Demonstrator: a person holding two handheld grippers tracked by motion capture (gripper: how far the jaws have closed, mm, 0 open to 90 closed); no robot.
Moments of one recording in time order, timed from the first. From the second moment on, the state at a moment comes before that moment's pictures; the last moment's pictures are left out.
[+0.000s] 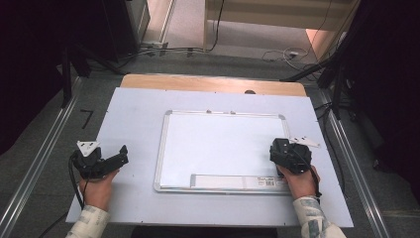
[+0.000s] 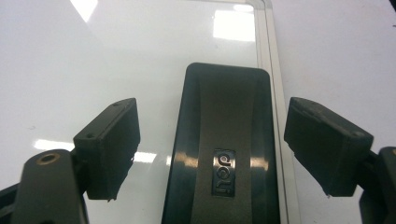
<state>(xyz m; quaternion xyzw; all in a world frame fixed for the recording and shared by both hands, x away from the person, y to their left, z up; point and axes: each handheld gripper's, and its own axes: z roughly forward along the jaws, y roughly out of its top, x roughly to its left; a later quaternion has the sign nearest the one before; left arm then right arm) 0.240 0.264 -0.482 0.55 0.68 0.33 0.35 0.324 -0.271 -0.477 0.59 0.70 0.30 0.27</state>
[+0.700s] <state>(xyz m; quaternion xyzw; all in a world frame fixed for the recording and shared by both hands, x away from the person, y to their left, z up) 0.241 0.264 -0.482 0.55 0.68 0.33 0.35 0.302 -0.274 -0.456 0.54 0.72 0.35 0.26</state>
